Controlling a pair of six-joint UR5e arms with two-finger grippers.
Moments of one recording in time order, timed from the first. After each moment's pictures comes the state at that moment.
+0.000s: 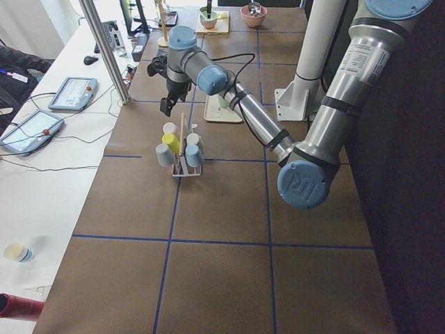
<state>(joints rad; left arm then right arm) -1.29 -1.90 -1.97 -1.43 -2.30 -0.12 1.28 -1.48 1.84 -1.57 2.24 0.44</state>
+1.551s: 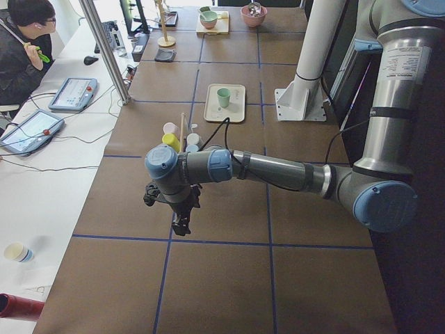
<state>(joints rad) -1.54 -1.64 -1.65 -1.29 -2.33 0.30 1.57 -1.52 1.54 -1.57 2.40 -0.10</state>
